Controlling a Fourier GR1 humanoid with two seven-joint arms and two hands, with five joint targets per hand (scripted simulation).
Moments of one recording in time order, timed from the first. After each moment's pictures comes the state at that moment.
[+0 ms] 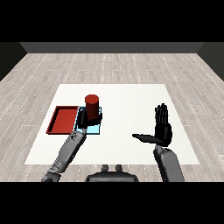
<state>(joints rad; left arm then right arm) -0.40 0.17 -0.31 -1.37 0.21 0.44 -0.13 -0.02 -0.19 0.17 -1.98 -0.13 -0.33 -0.15</state>
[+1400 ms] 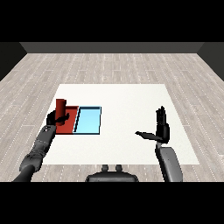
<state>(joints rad) -0.67 0.49 -0.01 -0.33 0.01 0.38 -0.16 -0.02 -0.20 0.08 -1.74 -0.10 -0.26 -0.28</state>
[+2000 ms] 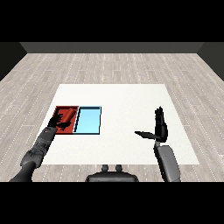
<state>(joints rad) -0.74 0.49 -0.06 -0.09 -0.08 0.24 -0.17 -0.05 -0.18 0.06 -1.65 -0.08 -0.25 -0.35</state>
